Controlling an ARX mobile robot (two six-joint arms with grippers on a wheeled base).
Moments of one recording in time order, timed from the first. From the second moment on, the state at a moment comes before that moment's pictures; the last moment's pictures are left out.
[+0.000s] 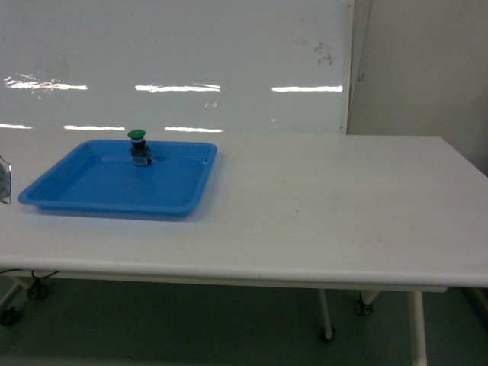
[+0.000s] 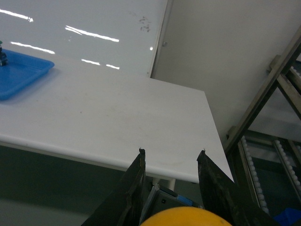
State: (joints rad) left arm -0.23 0.83 0.22 0.44 -0.13 -0.04; right arm 0.12 0.19 0.08 0.03 0.09 -0.18
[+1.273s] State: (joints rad) left arm -0.23 0.83 0.22 0.44 -0.13 -0.04; right arm 0.12 0.19 0.08 0.03 0.09 -0.18
